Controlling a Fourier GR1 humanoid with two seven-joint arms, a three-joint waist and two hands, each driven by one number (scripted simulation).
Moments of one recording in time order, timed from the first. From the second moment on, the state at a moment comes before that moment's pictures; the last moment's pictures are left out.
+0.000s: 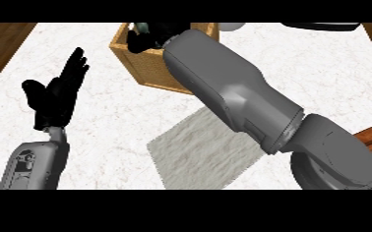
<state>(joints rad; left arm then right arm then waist) -0.27 0.19 0.10 -1.46 -0.04 0.04 0.17 -1.58 -0.01 1.13 -0.36 0.13 -0.32 0.63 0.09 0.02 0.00</state>
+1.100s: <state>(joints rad) -0.30 0.17 0.09 -1.43 -0.06 0.05 0.16 -1.48 -0.02 1.14 -0.33 0.15 -0.25 0.60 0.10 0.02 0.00</state>
